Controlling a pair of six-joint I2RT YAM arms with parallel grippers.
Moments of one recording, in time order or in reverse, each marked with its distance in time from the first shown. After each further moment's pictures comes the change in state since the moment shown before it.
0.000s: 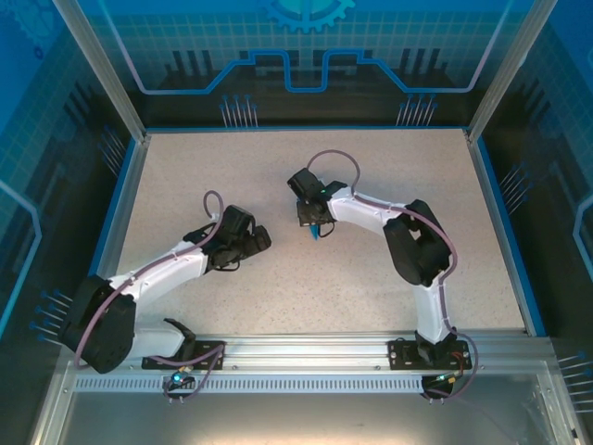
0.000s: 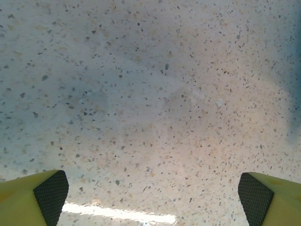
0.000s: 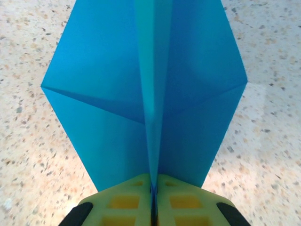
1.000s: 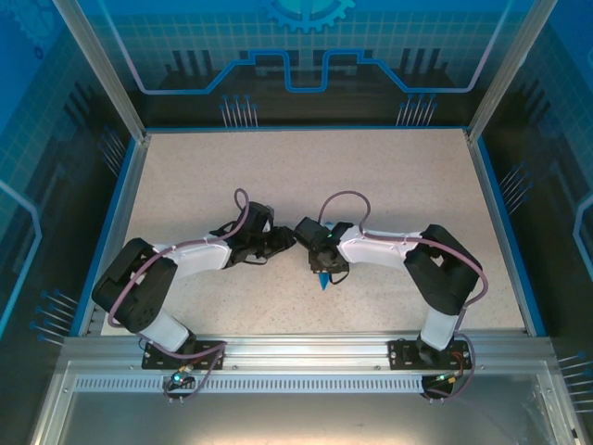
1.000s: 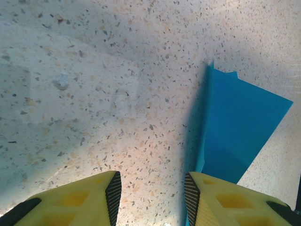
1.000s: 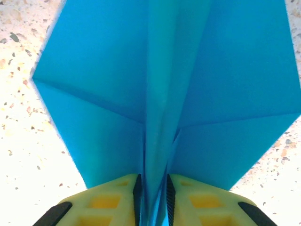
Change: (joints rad) left arm -0.045 0.273 0.000 0.478 0.358 -0.036; right arm 0.187 -0.278 -0.439 -0.048 -0.016 0.325
